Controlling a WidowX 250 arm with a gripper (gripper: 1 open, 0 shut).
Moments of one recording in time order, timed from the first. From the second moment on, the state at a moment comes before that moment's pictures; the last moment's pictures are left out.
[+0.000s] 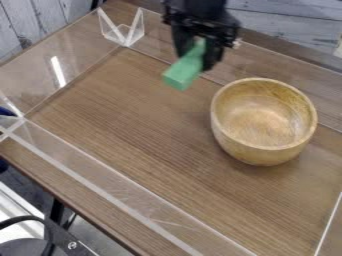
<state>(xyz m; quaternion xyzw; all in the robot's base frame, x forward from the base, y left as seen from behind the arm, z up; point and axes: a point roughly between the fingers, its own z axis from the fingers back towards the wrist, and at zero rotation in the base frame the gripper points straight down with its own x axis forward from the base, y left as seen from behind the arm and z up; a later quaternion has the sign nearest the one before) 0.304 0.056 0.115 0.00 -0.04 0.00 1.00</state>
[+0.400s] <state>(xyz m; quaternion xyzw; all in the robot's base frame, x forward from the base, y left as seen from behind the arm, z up) 0.272 0.073 0.098 0.00 -0.02 -0.01 1.00</state>
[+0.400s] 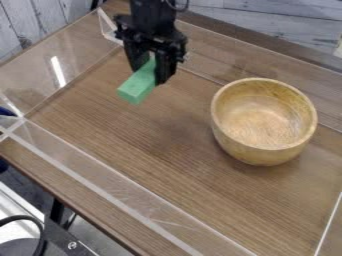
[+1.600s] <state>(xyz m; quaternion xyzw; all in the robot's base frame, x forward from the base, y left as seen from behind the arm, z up) 0.253 0.054 0.031 -0.01 0.05 -0.04 1.00</state>
